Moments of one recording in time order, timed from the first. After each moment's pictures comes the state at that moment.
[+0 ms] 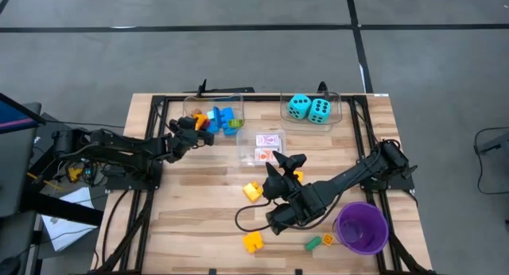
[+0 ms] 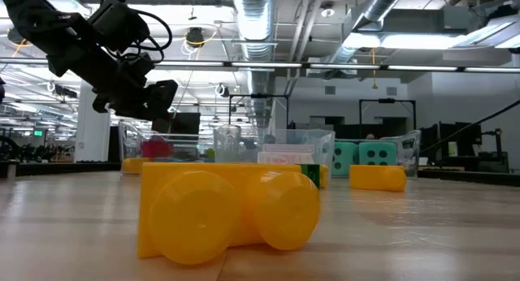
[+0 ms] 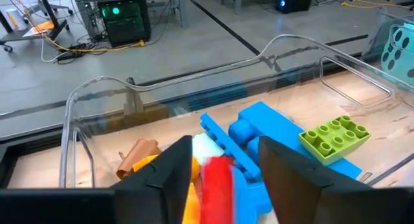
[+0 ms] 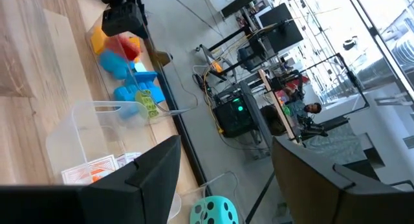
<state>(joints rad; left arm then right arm) 0.22 1.13 0.30 0.29 -0.92 -0.45 0.49 1.94 1.76 -1.20 1.36 0.41</state>
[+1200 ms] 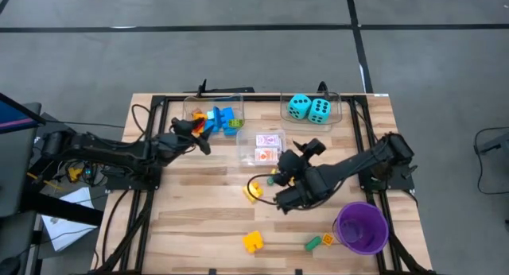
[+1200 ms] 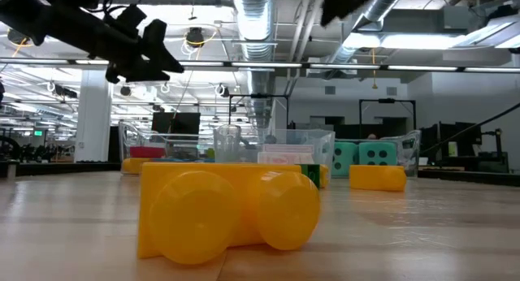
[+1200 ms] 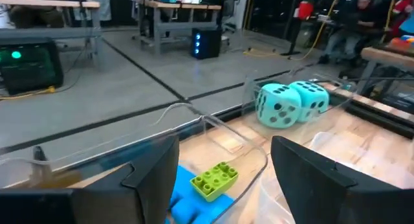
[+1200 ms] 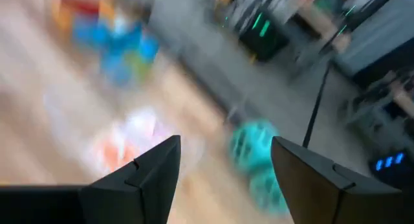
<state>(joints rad) 0.05 0.86 0.30 0.39 -0.82 -0.25 0.41 1.85 1.72 -1.53 1.14 1.08</state>
